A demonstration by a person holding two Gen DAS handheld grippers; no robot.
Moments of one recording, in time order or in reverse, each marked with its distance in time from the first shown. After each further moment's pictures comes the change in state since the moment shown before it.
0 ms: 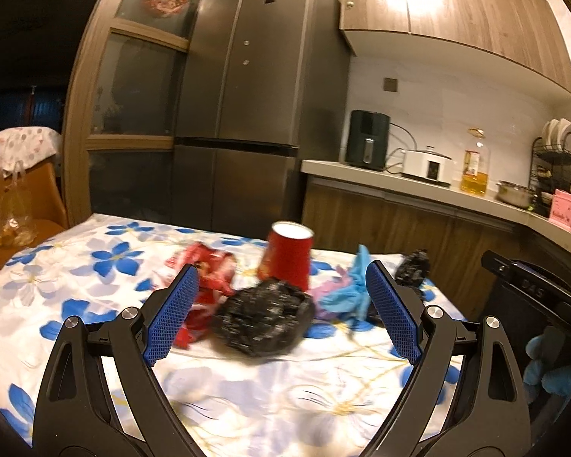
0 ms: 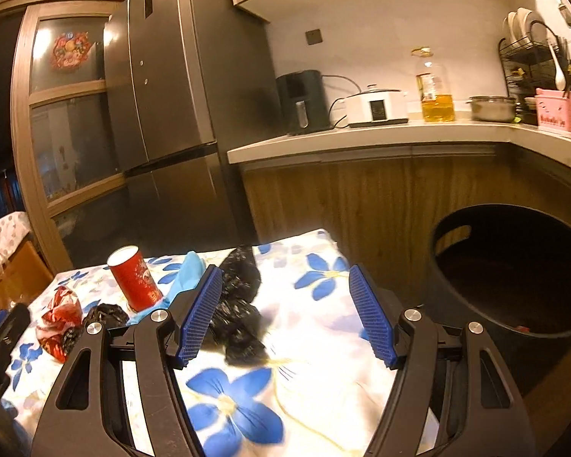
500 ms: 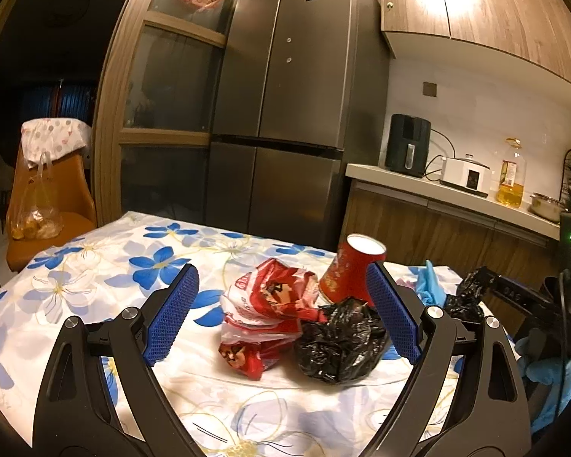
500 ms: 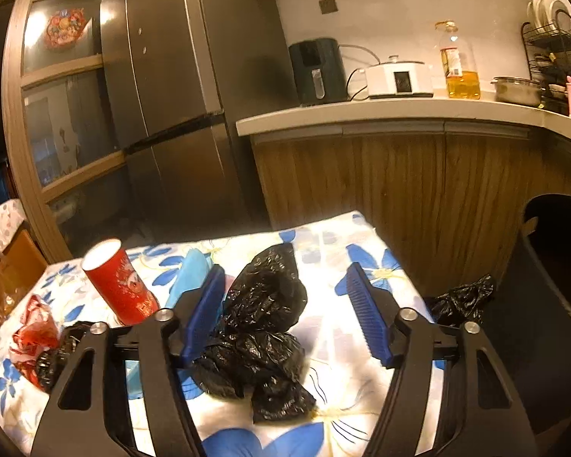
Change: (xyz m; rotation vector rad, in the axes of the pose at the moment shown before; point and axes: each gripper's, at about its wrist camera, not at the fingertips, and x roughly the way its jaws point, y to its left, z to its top) left arm 0.026 0.053 0.013 -0.042 0.013 0.103; right arm 0.082 0.028 -0.003 -0.016 0.108 0.019
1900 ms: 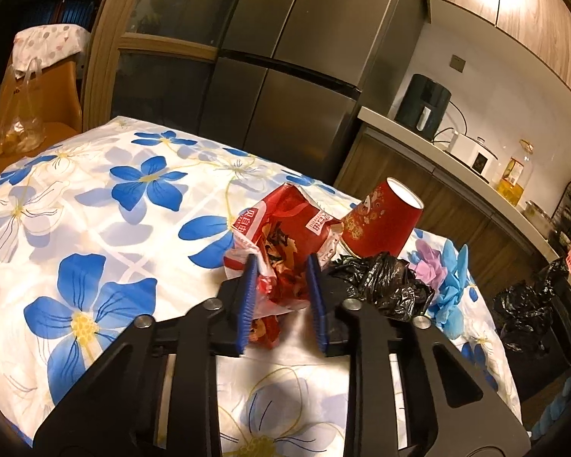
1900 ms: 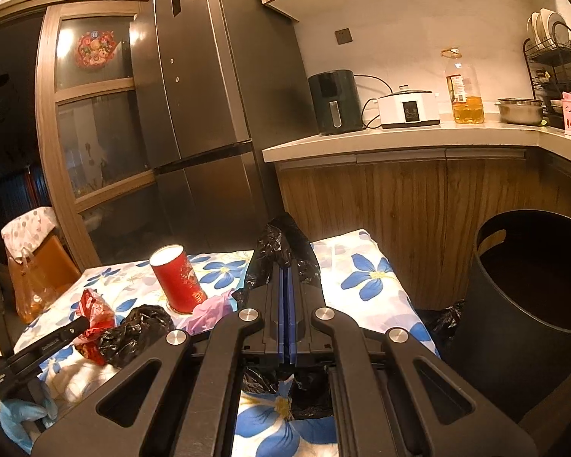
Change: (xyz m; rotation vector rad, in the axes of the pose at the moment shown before) left arm 0.055 0.042 -0.026 -0.189 0.286 -0.073; right arm -0.096 0.001 -0.006 -0.011 -0.106 0.084
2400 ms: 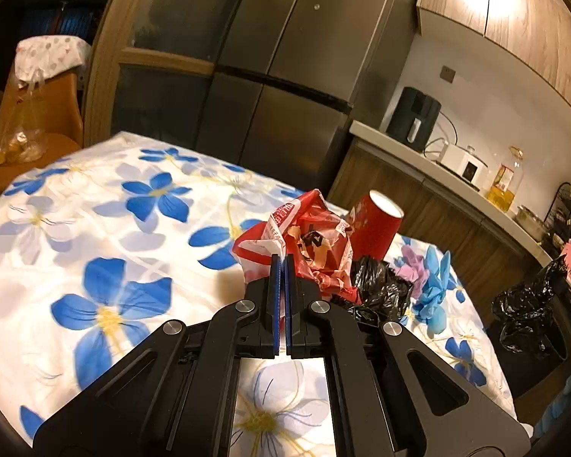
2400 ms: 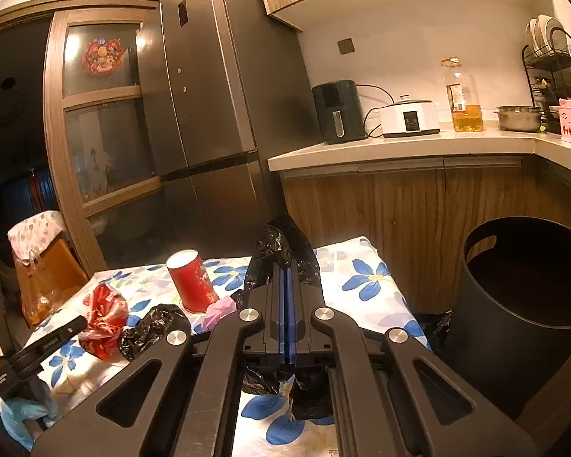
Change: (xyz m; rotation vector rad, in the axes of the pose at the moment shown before) left arm -0.035 0.002 0.000 0.011 -0.060 -0.021; right arm -0.027 0.002 0.005 -0.002 -0.030 0.013
